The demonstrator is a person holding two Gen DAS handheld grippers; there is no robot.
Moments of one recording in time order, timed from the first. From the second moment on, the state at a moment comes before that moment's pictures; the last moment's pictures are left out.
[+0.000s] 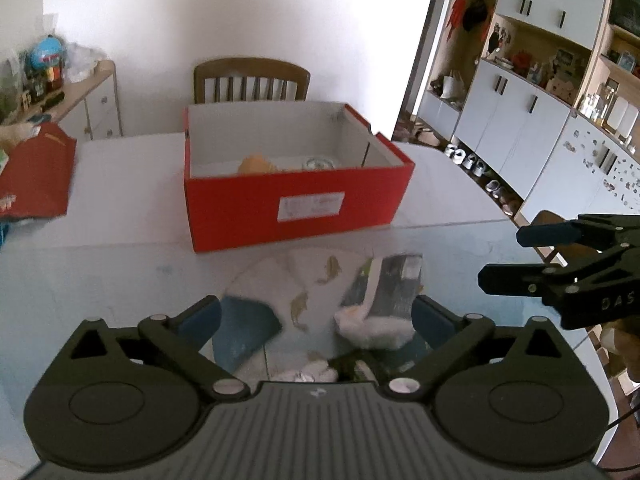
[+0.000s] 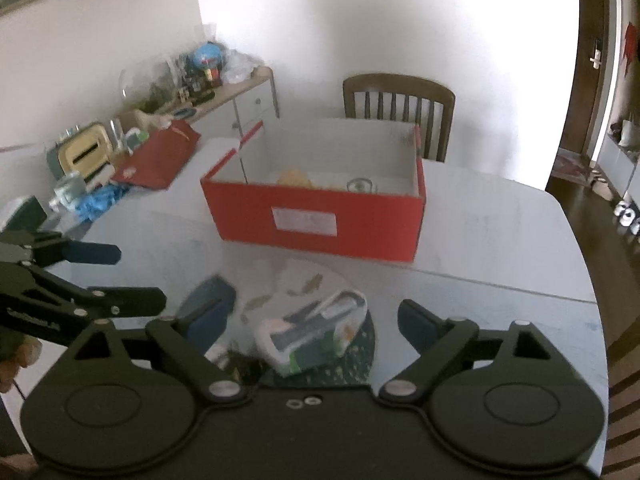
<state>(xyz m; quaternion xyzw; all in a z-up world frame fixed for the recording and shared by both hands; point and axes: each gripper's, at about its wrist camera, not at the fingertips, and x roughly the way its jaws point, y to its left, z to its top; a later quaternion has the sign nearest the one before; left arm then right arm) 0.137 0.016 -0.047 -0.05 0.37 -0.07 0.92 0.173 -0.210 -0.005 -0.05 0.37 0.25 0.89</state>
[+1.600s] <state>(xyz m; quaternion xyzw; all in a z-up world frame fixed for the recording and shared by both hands) 0.148 0.014 -0.155 0.01 0.47 -0.03 0.88 0.166 -0.174 -0.118 -0.13 0.46 0.25 0.84</state>
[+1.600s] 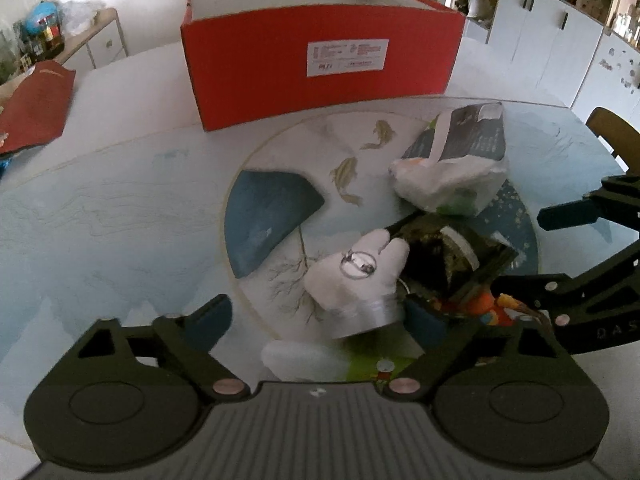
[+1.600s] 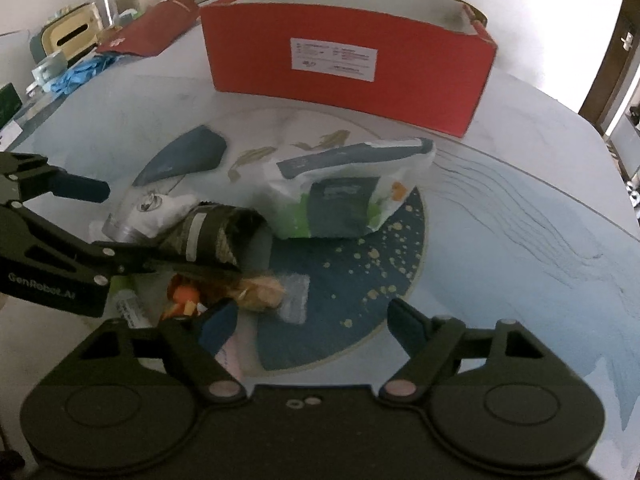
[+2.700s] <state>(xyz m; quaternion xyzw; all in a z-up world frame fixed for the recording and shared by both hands) 0.123 0.039 -0.128 -0.05 0.47 -0.03 0.88 0.160 -0.165 -0.119 -0.18 0.43 0.31 0.83</state>
